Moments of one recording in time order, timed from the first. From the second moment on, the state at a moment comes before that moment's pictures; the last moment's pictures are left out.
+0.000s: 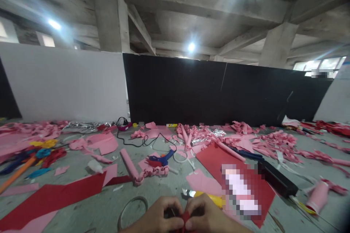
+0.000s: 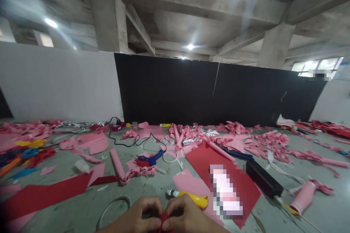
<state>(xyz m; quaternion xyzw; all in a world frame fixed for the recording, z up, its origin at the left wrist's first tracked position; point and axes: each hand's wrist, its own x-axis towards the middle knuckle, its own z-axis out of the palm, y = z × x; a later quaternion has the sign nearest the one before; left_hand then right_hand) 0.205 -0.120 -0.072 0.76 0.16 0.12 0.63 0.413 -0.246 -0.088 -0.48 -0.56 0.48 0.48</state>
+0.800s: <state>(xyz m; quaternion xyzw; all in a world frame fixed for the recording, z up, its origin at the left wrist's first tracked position) 0.199 -0.128 -0.039 0.74 0.15 0.08 0.65 0.411 -0.250 -0.045 -0.47 -0.56 0.52 0.43</state>
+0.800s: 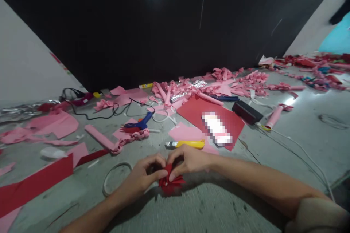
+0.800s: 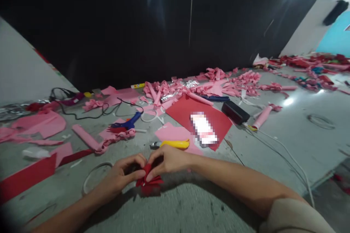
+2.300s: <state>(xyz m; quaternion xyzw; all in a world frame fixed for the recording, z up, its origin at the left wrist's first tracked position) 0.205 -0.127 -0.030 0.74 0.14 0.10 0.65 0.412 -0.256 -0.024 -0.50 -0.44 0.59 0.46</state>
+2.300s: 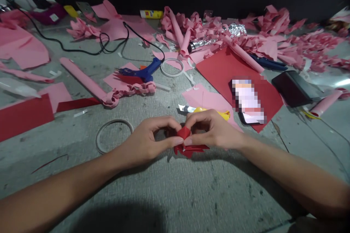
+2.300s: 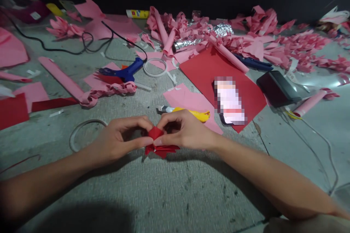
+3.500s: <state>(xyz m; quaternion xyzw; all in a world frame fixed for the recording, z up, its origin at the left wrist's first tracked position) 0.205 -0.121 -0.031 0.74 0.09 0.11 0.65 0.417 -0.253 -0.023 -0.47 -0.45 0.57 0.50</state>
